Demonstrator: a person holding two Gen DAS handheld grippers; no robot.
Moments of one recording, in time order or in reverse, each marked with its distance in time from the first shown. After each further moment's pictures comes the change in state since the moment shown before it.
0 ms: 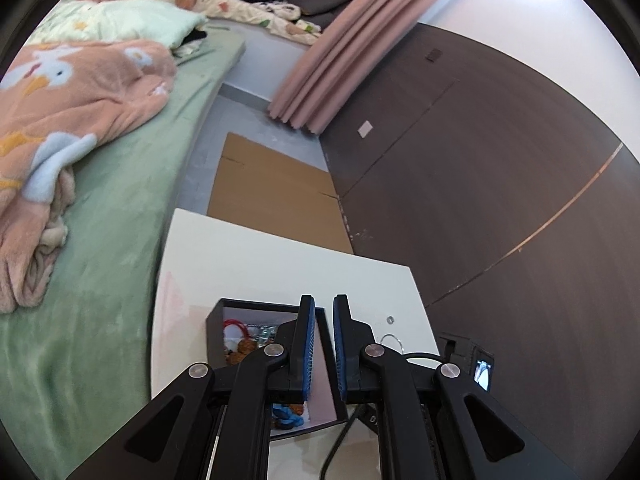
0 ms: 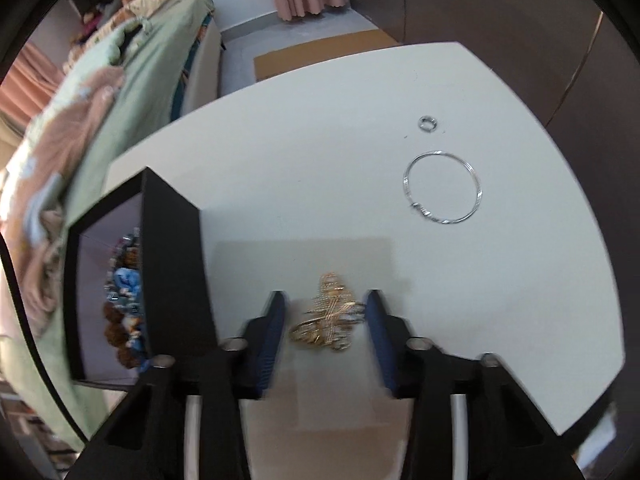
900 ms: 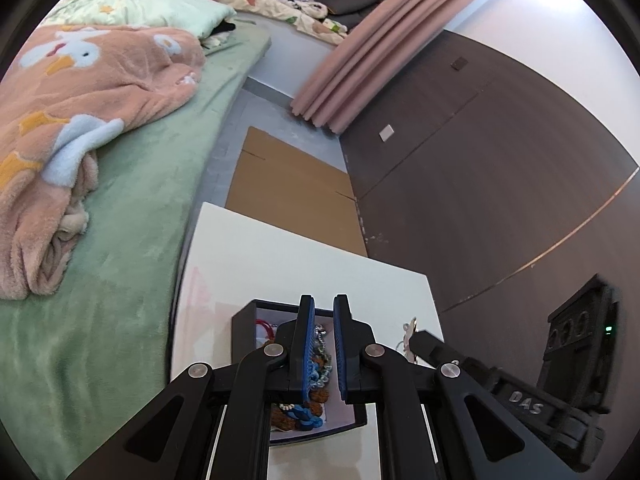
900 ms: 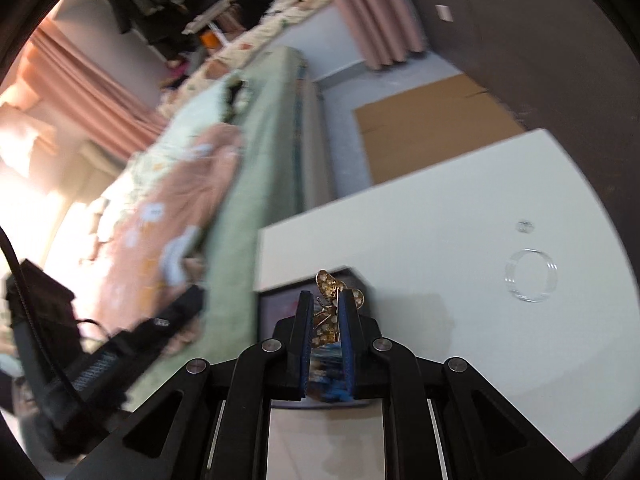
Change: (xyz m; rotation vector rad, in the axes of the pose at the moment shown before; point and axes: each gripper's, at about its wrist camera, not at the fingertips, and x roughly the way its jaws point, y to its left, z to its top) left arm -0.003 0.020 0.004 -0.071 -0.003 0.046; right arm -0.082 0.045 0.032 -0.023 -0.174 0.442
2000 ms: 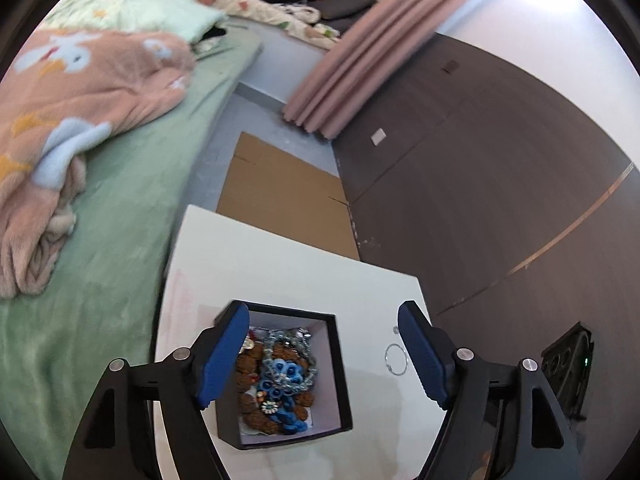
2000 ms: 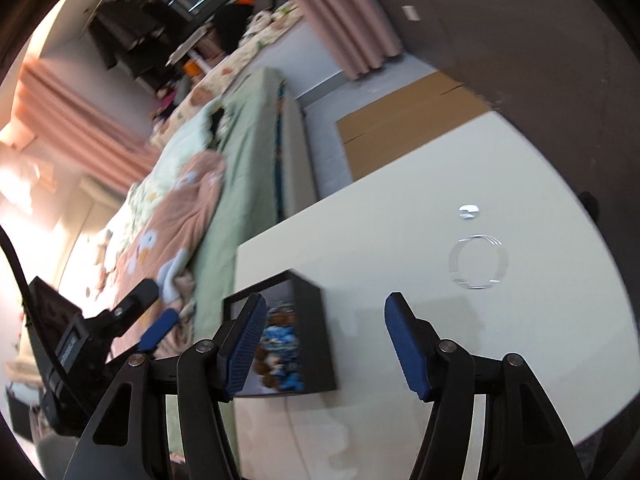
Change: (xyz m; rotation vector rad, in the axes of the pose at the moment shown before) left arm 0.005 -0.019 -0.007 0.036 -0.018 -0.026; right arm -0.035 -0.073 -0.013 0.119 -0.060 -0.015
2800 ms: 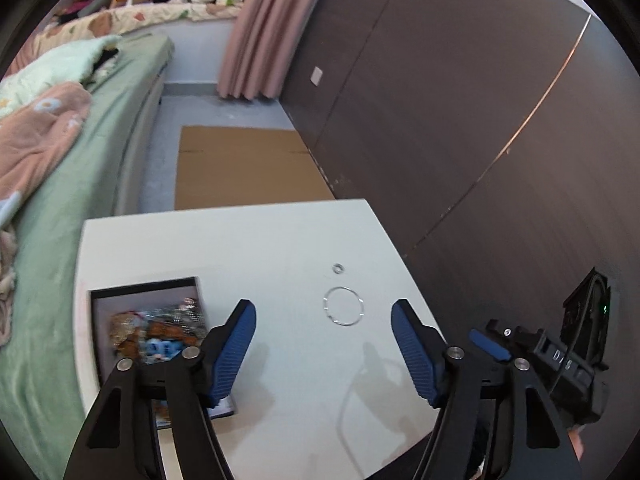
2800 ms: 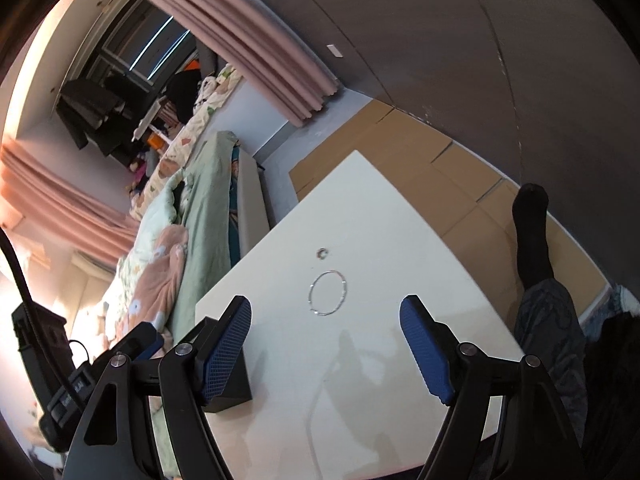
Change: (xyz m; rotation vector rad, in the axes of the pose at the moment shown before) left arm 0.064 -0.123 -0.045 0.325 0.192 0.038; right arm -0.072 -0.129 -0.001 0.192 -0.153 -0.014
